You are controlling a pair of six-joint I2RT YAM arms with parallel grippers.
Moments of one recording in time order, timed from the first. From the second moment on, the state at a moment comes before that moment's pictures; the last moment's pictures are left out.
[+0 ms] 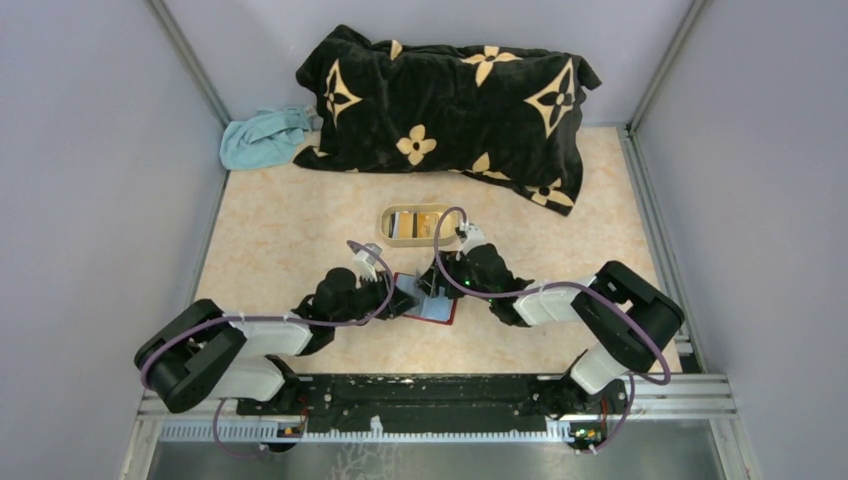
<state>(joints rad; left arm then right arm) -0.76 1.32 0.21 0.75 0.21 -0.74 0.80 1.54 0.48 0.61 -0.10 0.72</state>
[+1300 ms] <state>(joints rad) -0.76 1.33 0.21 0.78 0.21 -0.74 0.82 1.53 0.51 0.53 -0.08 0.68</state>
